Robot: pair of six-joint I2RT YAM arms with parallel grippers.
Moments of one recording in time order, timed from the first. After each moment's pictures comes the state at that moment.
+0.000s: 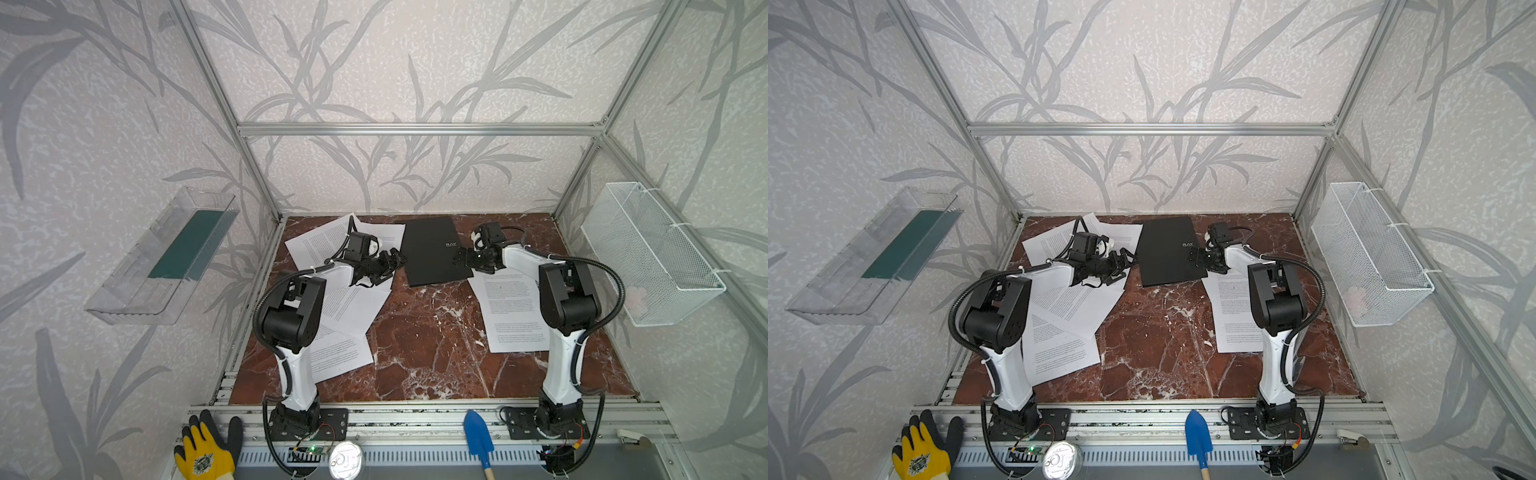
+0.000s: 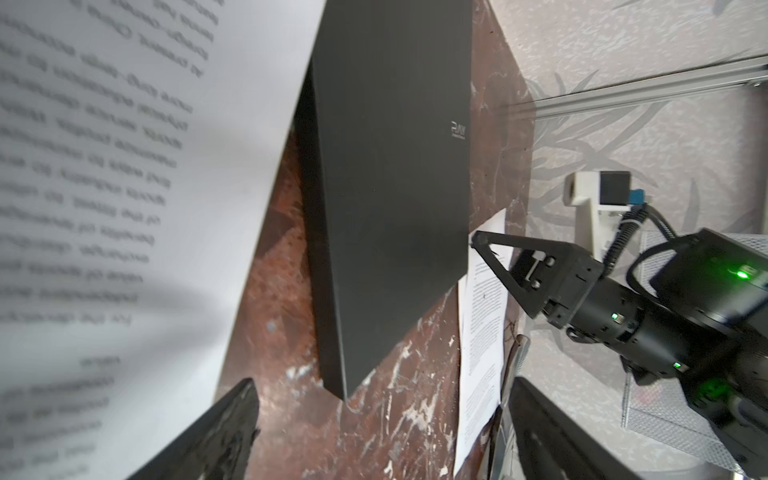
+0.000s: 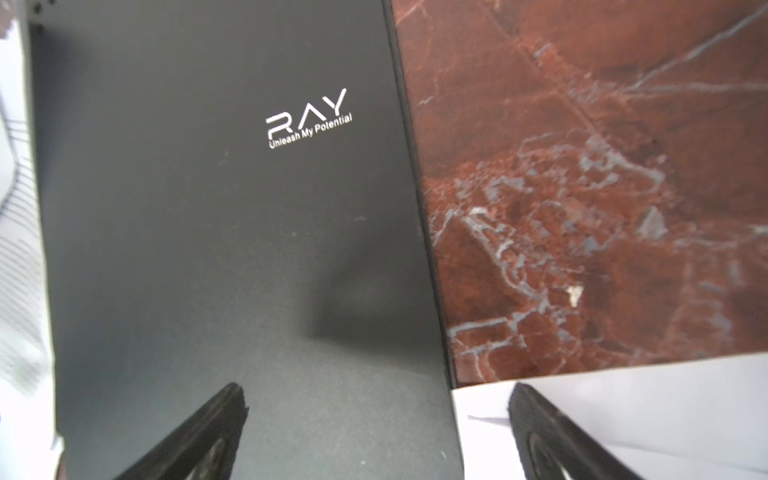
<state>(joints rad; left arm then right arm) -0.30 1.88 1.10 0.08 0.60 -0.86 0.20 2.09 1.43 -0.36 -0.25 0.40</state>
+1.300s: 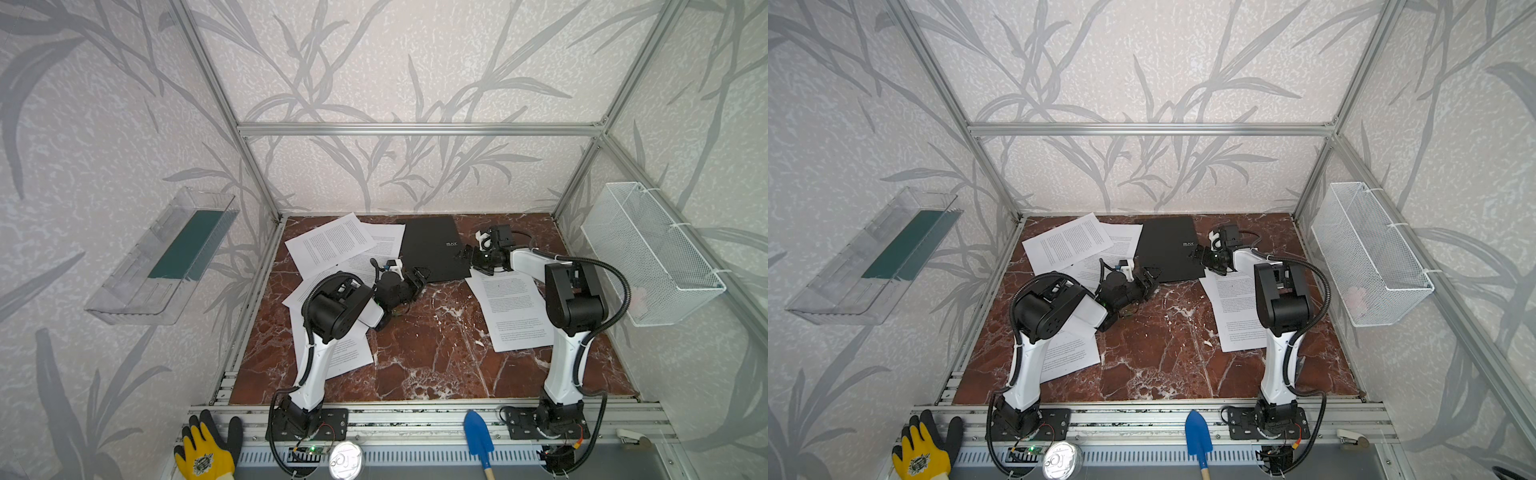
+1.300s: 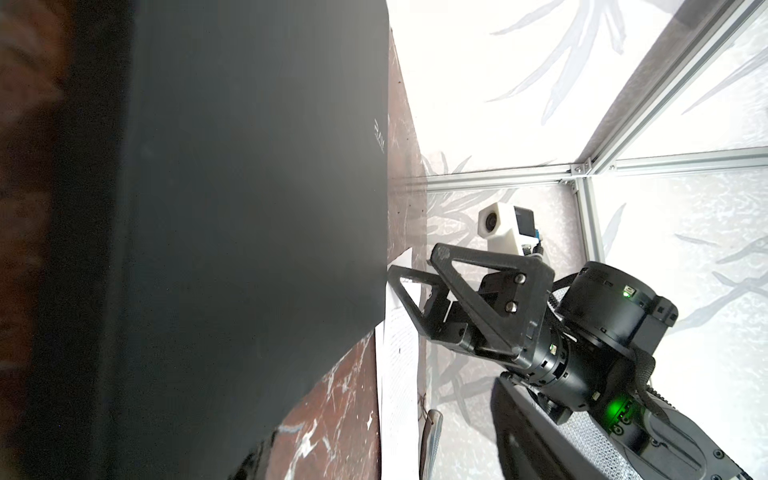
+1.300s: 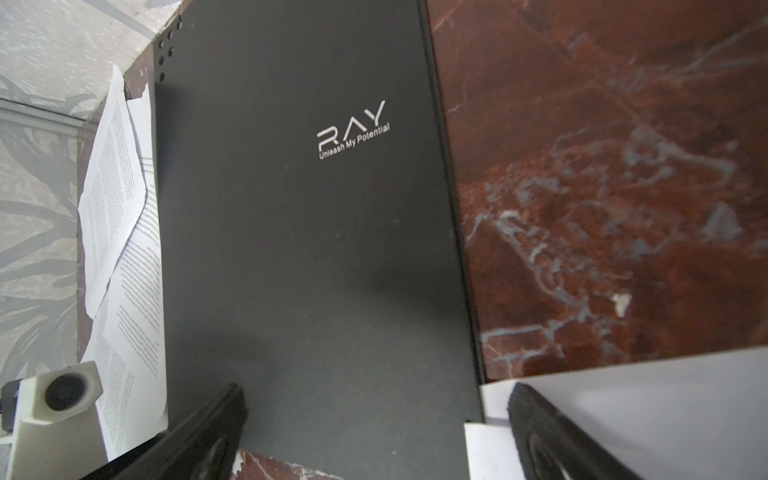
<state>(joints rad) -0.57 2.19 0.87 1.12 0.23 -1.37 0.15 2.07 1.36 -0.22 -0.45 0.47</state>
